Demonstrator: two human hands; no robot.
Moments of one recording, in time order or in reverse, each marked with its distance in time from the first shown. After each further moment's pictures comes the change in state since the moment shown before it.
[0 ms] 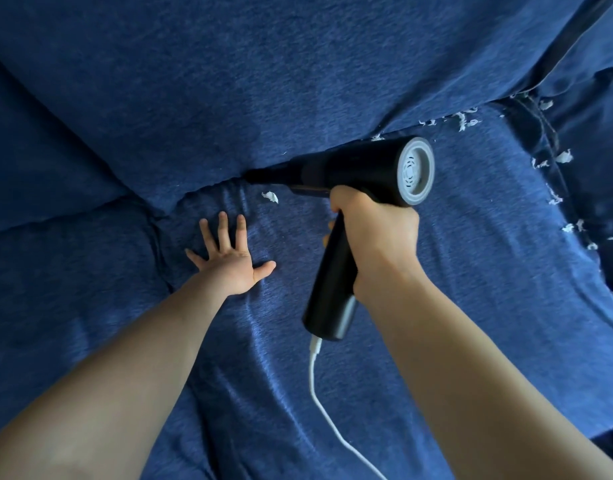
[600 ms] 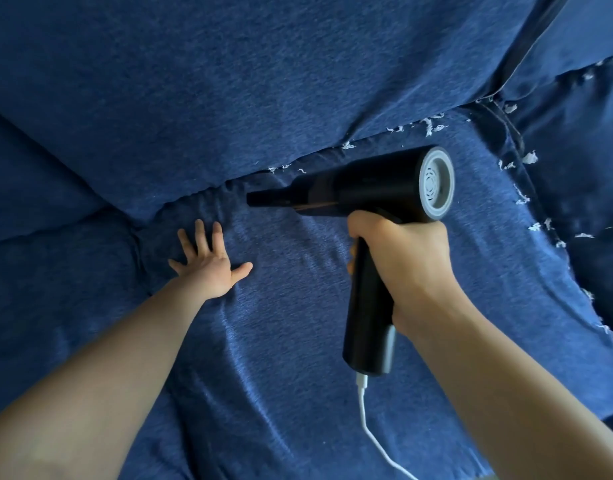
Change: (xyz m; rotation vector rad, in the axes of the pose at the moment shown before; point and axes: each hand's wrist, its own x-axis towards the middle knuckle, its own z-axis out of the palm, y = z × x) left_hand -0.008 0.015 -0.004 -0.045 0.083 -0.045; right_hand 0.005 -0.005 -0.084 -0.080 -0.071 -0.125
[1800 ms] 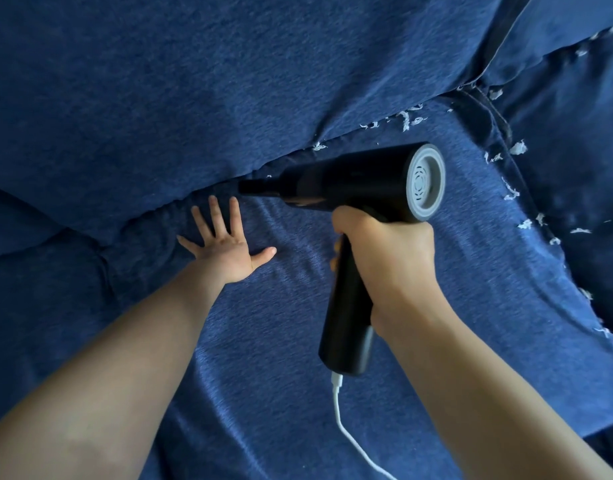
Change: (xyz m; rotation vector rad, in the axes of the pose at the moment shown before) left_hand 0.024 0.087 -0.014 0.113 0.039 0.067; right_hand 0.038 -0.004 -0.019 0.051 0.034 0.056
